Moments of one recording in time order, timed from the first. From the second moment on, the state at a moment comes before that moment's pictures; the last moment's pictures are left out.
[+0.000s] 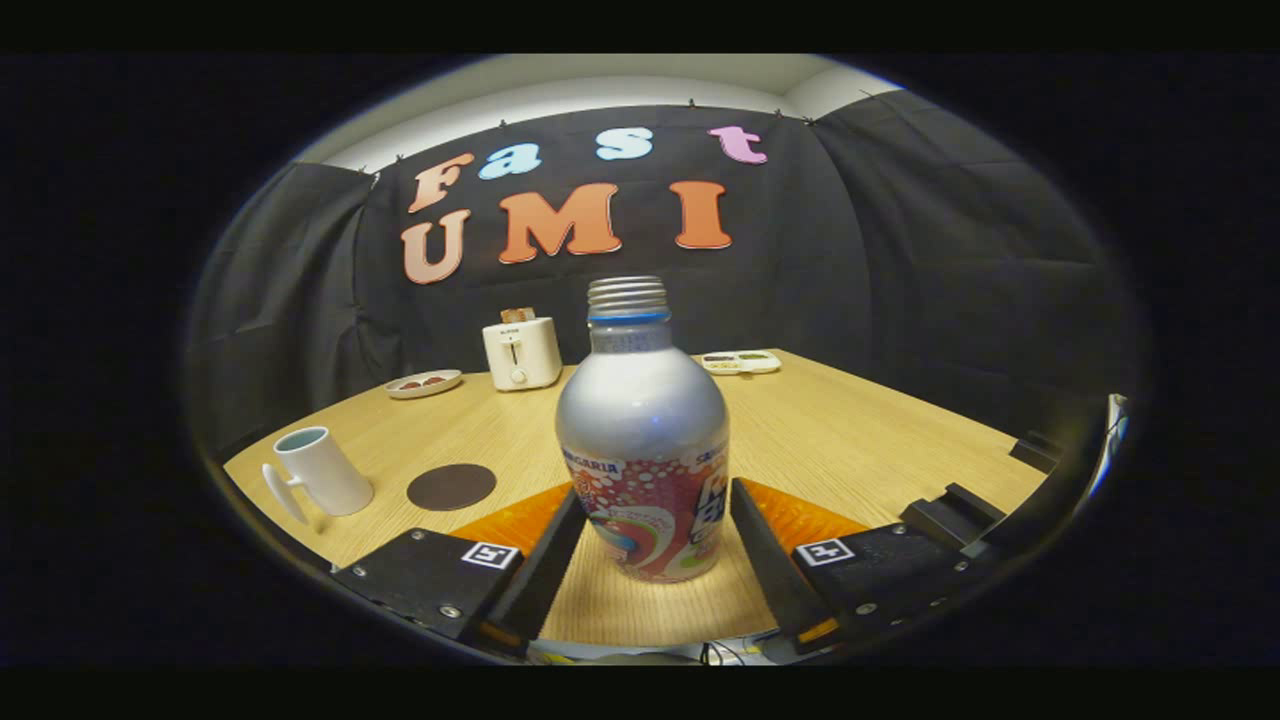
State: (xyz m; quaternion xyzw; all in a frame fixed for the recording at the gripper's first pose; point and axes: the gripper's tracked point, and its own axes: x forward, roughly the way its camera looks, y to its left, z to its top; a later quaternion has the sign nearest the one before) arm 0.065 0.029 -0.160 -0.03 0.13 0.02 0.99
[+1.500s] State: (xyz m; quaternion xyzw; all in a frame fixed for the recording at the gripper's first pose) arm 0.065 0.203 -0.100 -0.41 0.06 0.08 0.91
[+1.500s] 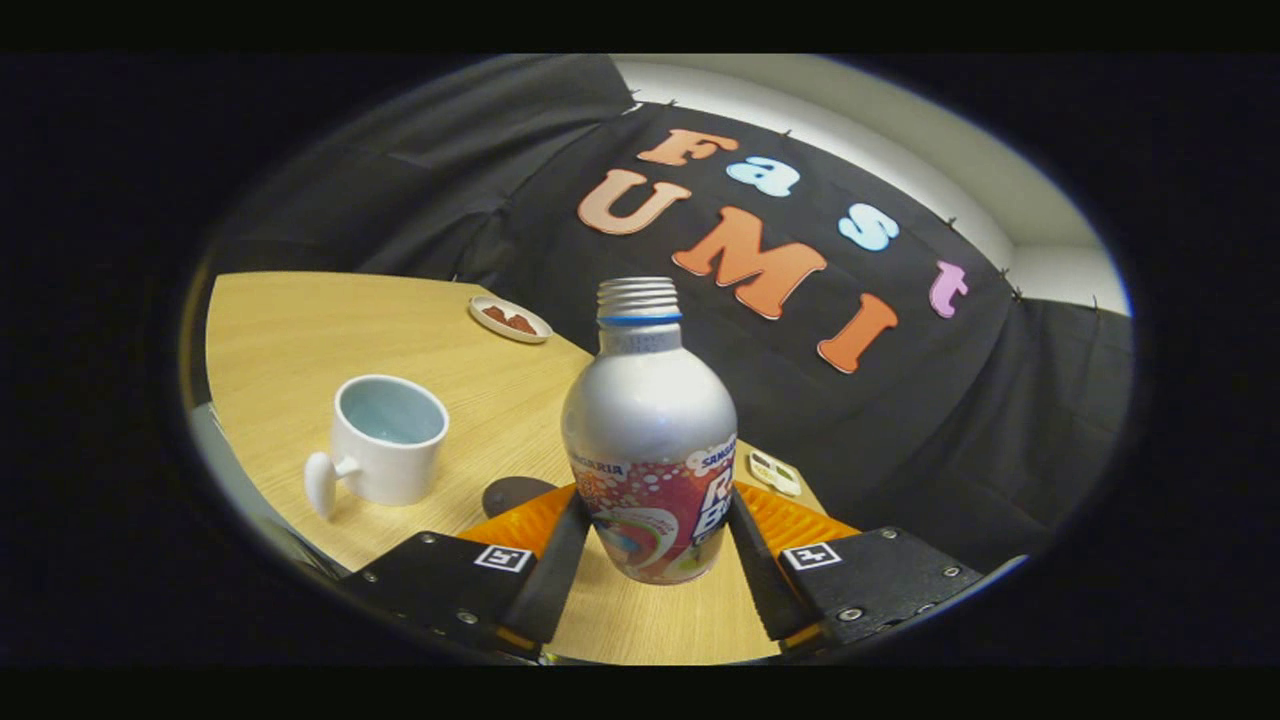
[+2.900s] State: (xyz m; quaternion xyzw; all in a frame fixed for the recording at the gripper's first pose) arm 0.081 0.218 -0.084 -0.71 -0.04 0.04 0.70
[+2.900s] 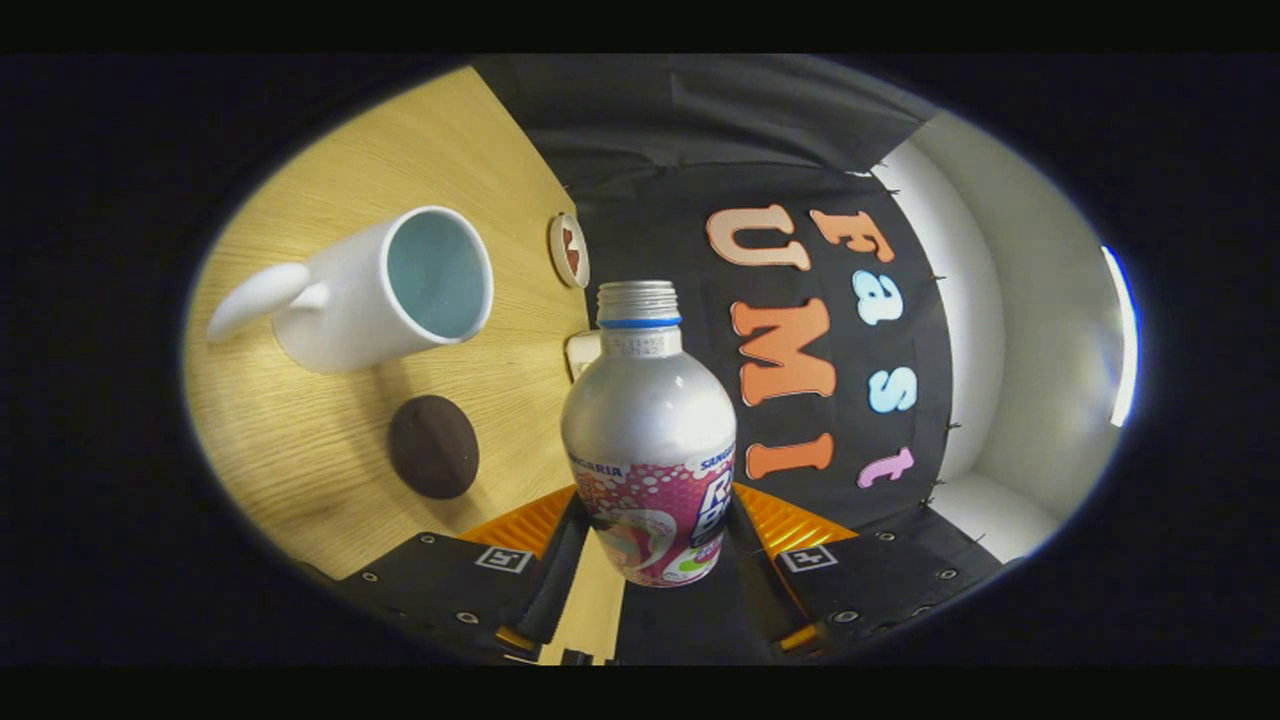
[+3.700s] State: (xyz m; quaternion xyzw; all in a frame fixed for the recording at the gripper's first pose) arm 0.085 0.235 -0.074 -0.79 -0.07 0.04 0.61
